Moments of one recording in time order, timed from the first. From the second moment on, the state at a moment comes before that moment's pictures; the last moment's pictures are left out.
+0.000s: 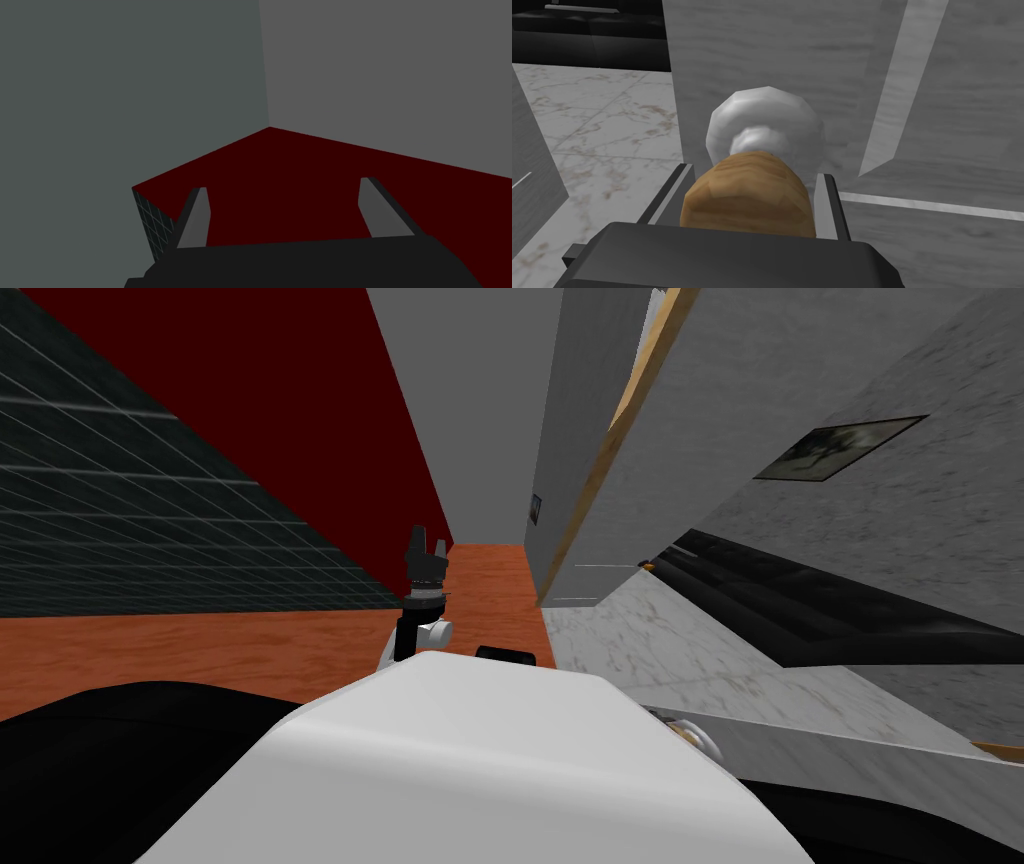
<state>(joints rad) 0.44 -0.07 -0.45 -1.02 -1.13 -1.00 -1.11</state>
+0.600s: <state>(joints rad) 0.45 -0.08 -0.49 -1.01 -1.18 -1.01 -1.11</state>
